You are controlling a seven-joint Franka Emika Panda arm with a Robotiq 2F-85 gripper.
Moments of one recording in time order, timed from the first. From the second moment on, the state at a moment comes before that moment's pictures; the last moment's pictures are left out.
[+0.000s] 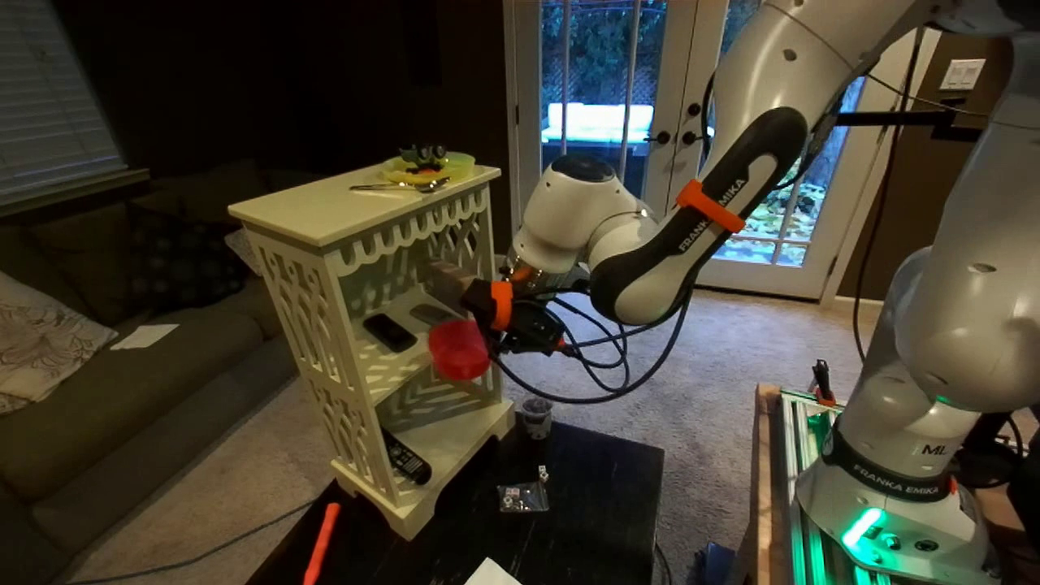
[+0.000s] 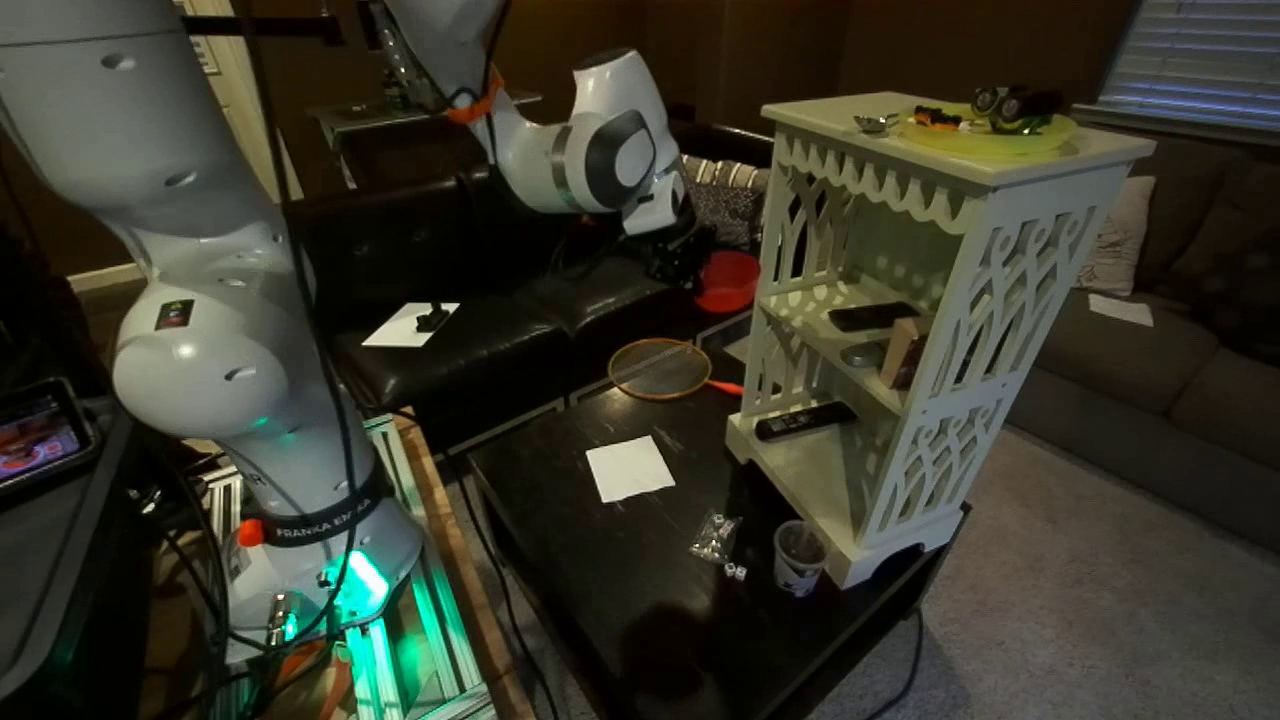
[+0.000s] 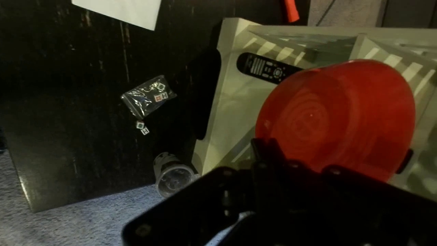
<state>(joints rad) -0.15 -0.03 0.26 -2.54 -0.39 2.94 1.96</state>
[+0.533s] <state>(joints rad) -0.16 0.20 0.17 -2.25 -0.79 2.86 2.34</state>
